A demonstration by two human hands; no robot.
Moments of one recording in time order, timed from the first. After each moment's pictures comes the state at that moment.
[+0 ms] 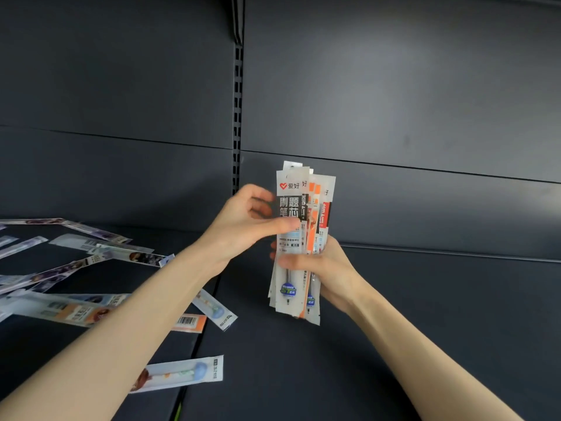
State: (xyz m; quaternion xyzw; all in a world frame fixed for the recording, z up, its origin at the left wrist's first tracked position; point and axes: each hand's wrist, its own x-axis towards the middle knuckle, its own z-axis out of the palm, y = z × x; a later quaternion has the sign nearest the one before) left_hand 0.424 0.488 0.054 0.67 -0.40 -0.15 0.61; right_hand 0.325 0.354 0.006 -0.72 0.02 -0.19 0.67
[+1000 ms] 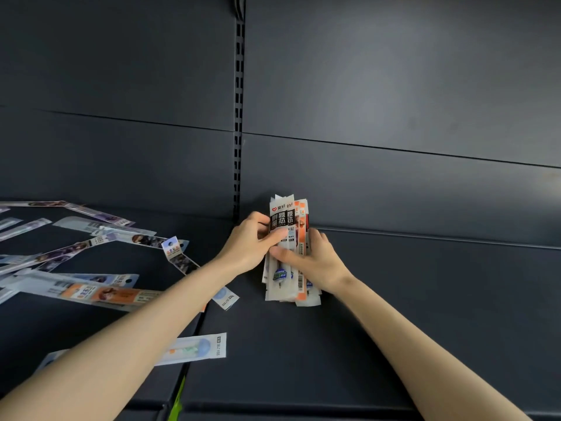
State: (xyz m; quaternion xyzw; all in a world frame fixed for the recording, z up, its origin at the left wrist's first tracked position) left_hand 0.440 0.462 -0.014 0.79 -0.36 -0.08 0.49; right_hand 0.339 0.351 -0.025 -0.86 0.20 -0.16 0.44
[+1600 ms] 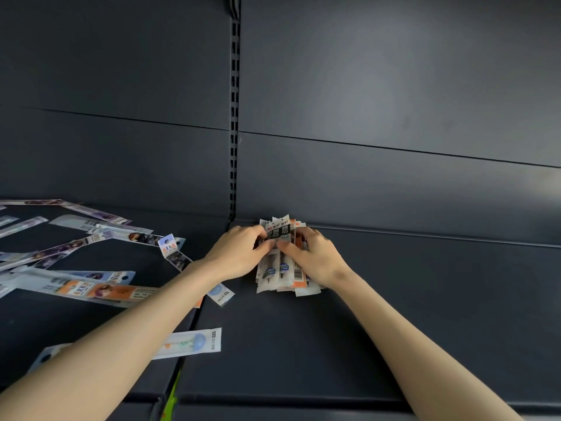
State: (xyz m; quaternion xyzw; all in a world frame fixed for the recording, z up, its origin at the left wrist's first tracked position) left_hand 0.446 0.473 -0.021 0.85 -0.45 0.01 0.25; right_hand 0.334 0.349 -0.019 -0.90 0.23 -0.16 0.33
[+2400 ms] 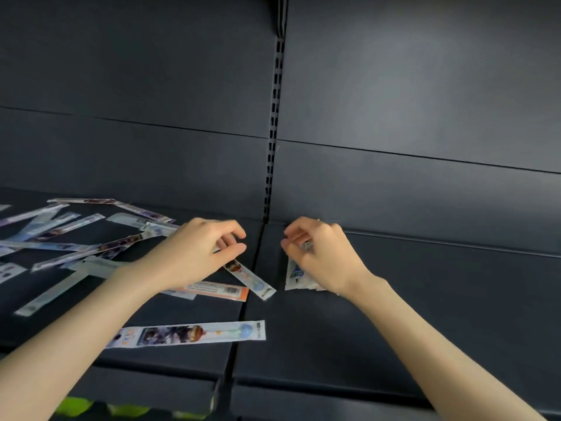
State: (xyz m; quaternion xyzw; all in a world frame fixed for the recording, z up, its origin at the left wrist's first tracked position) left_hand 0.444 0.599 0.024 0.84 -0.48 0.06 0.25; right_hand 0.328 0.416 0.020 -0.94 0.08 -0.23 0.25
